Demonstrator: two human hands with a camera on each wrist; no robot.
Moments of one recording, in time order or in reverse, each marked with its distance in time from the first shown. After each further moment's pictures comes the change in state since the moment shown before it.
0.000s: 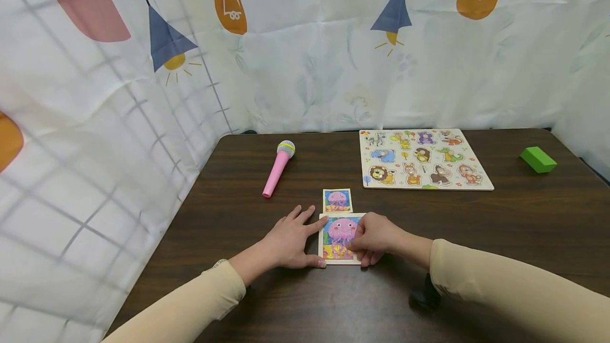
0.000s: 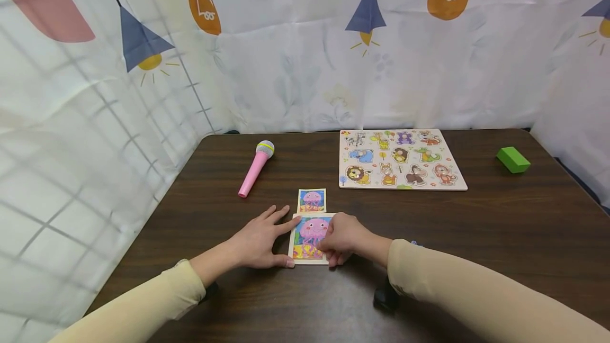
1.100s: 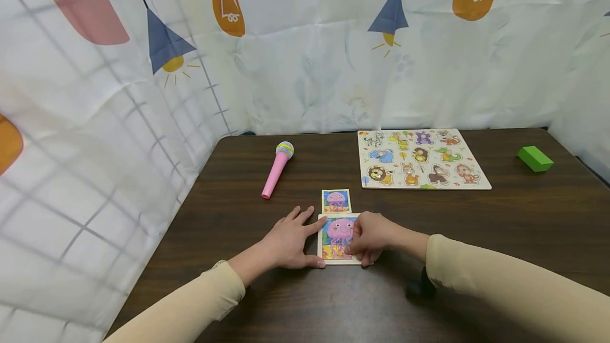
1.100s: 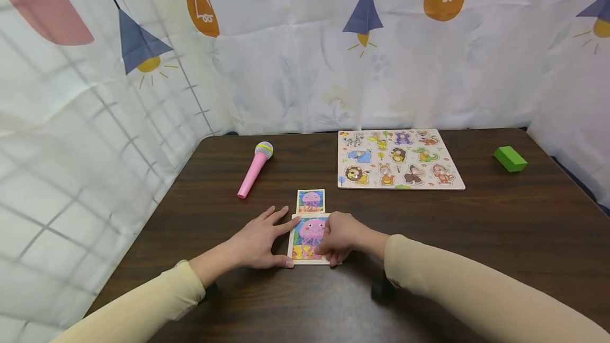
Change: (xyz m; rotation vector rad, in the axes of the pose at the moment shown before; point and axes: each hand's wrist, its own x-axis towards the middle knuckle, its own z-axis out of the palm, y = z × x) left_hand -0.001 0.001 -0.002 -0.003 0.000 0.002; right_hand 0.004 -0.004 -0.004 -0.092 -0.039 -0.018
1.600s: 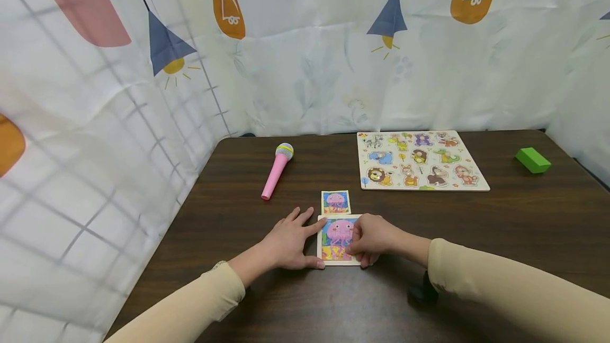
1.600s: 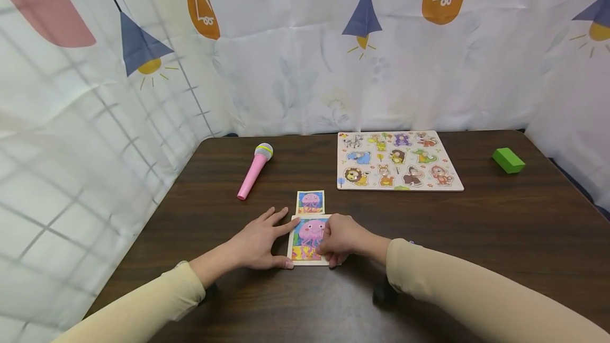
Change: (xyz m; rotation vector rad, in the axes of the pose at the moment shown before) left_hand -0.001 0.000 -0.001 -0.010 -0.007 -0.011; right_hand -0.005 0.002 0.004 -0.005 0.029 -0.051
